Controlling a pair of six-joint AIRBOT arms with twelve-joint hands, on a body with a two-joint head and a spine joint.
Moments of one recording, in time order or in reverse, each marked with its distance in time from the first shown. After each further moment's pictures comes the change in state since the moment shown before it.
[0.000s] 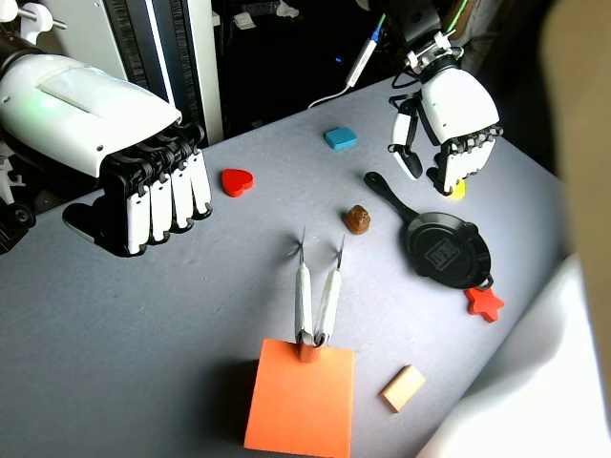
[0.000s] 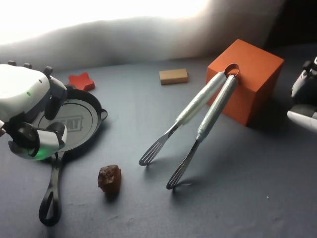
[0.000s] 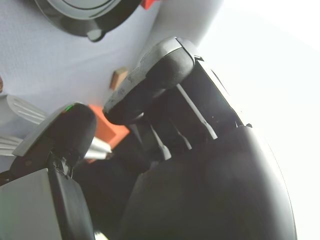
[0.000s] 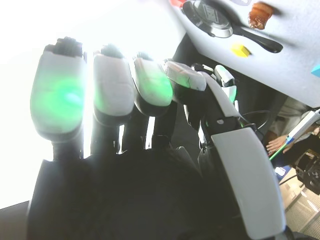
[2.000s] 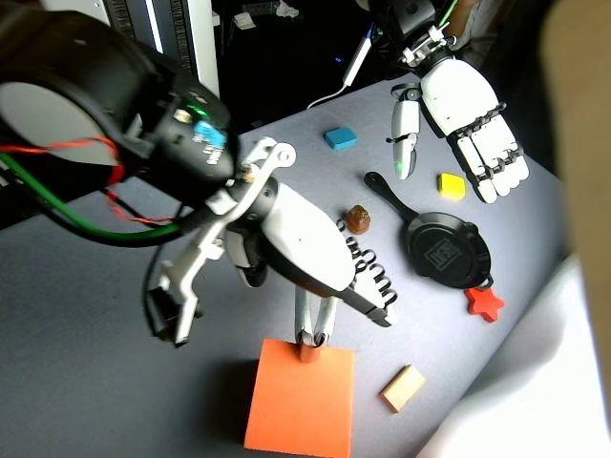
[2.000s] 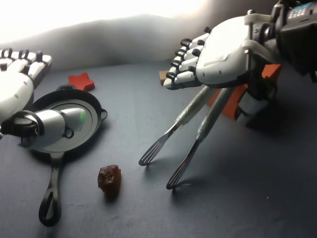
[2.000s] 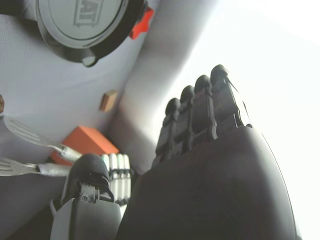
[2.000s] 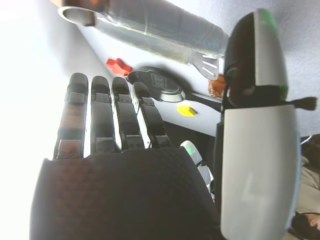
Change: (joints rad) left arm -0.010 -0.001 -0.081 -0.204 -0.201 0.149; right arm 0.289 -0.729 0.641 -0.315 -0.734 0.136
